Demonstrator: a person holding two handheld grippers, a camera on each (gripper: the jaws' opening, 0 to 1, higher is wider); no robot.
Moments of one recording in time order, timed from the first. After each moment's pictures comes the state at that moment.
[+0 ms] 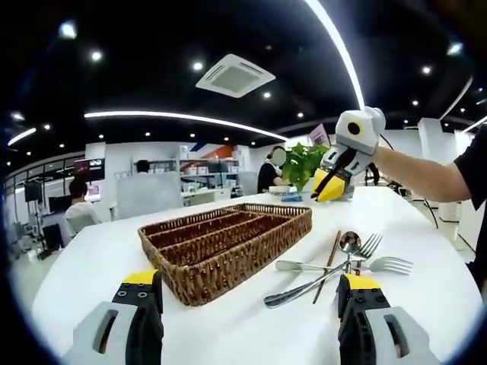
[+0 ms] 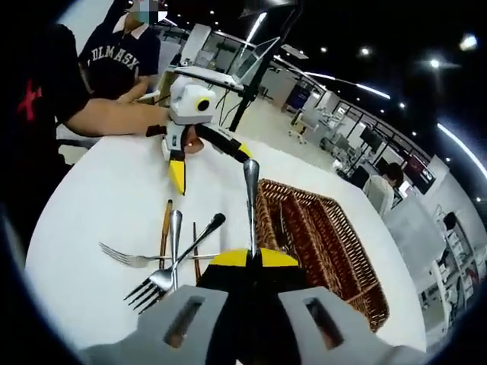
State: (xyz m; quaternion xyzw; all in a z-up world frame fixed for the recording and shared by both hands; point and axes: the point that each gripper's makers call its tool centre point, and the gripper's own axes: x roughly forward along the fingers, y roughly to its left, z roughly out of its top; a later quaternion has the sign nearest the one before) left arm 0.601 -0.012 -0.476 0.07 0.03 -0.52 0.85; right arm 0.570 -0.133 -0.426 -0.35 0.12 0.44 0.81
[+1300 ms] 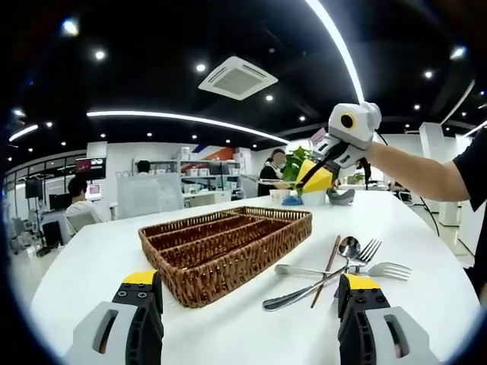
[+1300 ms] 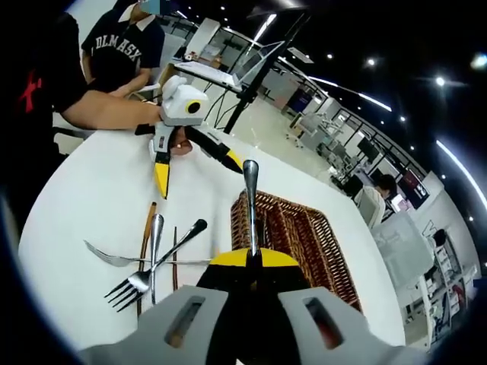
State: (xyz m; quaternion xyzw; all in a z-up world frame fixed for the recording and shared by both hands) left arm 0.602 -0.010 -0.473 0.06 0.03 -0.52 0.85; right arm 0.589 -0.123 -0.413 -0.39 0.11 0.44 0.80
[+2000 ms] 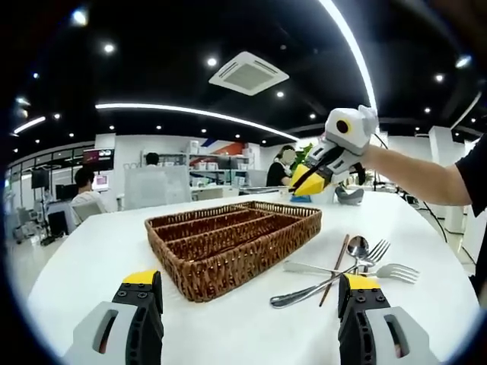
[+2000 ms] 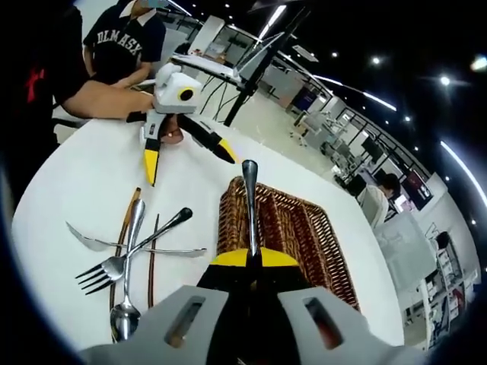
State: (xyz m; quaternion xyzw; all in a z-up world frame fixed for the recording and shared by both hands) left arm 0.612 -0.010 -0.479 0.05 0.06 -0.50 0.86; right arm 0.626 -0.133 -0.428 -0.39 0.11 0.44 0.80
